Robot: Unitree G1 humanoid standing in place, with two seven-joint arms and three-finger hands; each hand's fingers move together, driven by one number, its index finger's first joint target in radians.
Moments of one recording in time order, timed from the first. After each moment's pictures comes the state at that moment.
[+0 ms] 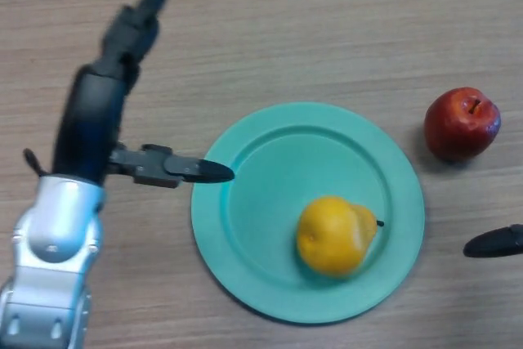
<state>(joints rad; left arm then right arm) -0.24 0.22 0.03 -0.20 -0.01 0.02 -0.03 0.06 -0.25 -0.28 -0.57 0.04 0.18 0.32</state>
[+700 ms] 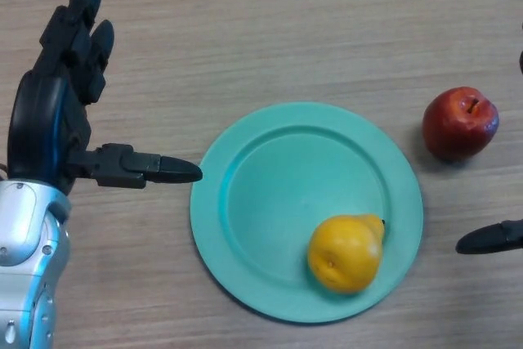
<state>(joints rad) -0.21 0.26 0.09 -0.25 -0.20 0.13 -0.03 0.03 -0.26 -0.25 -0.53 0.04 0.16 0.32</state>
